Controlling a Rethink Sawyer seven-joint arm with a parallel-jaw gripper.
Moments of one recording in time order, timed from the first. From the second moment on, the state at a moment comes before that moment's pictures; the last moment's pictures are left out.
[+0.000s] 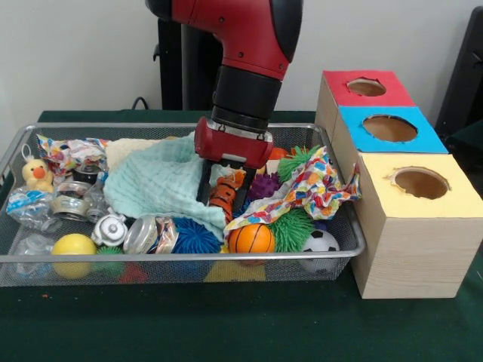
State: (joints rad) arm -0.08 -0.42 -0.24 1.66 -0.17 -0.09 1.57
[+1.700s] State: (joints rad) arm -0.08 -0.42 -0.22 1.66 0.04 0.08 1.57
